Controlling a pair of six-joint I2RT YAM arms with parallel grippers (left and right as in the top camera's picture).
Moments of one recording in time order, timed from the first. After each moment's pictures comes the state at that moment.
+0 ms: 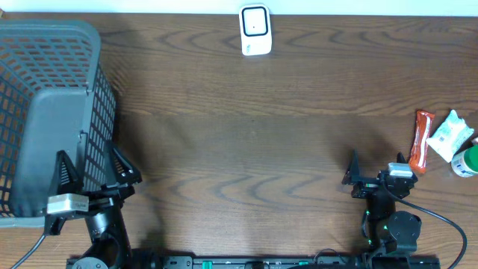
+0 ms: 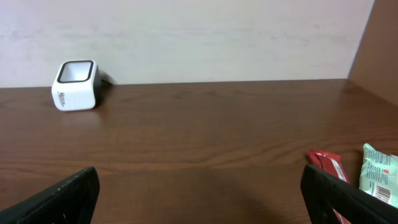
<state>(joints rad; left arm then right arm) 0.05 0.00 0.25 0.18 -0.16 -0.31 -0.01 0.01 0.01 -0.07 0.06 0.03</state>
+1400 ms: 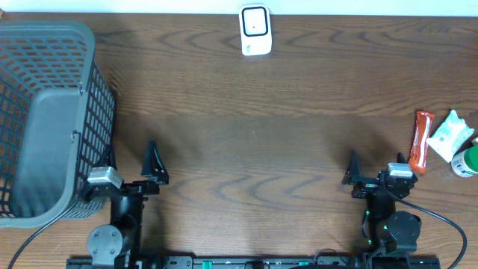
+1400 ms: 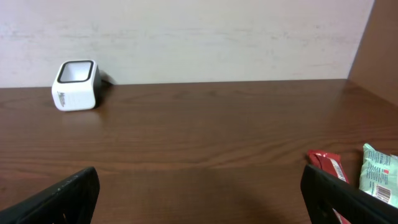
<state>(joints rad) -0.05 0.01 0.14 0.00 -0.05 -0.33 -0.01 0.01 0.01 -0.07 0.06 0.03</state>
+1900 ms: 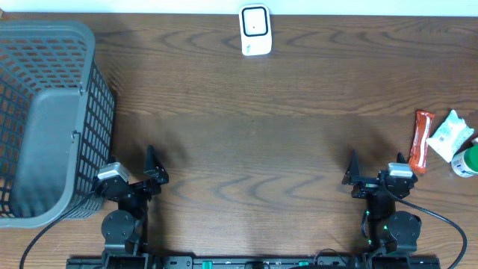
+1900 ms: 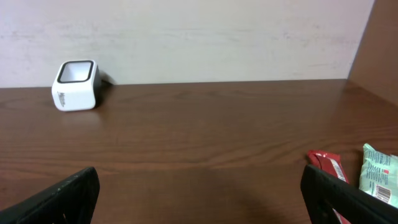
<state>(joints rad) -0.05 0.01 0.01 -0.06 -0.18 -0.32 -0.01 0.01 0.01 -0.07 0.06 0.03</state>
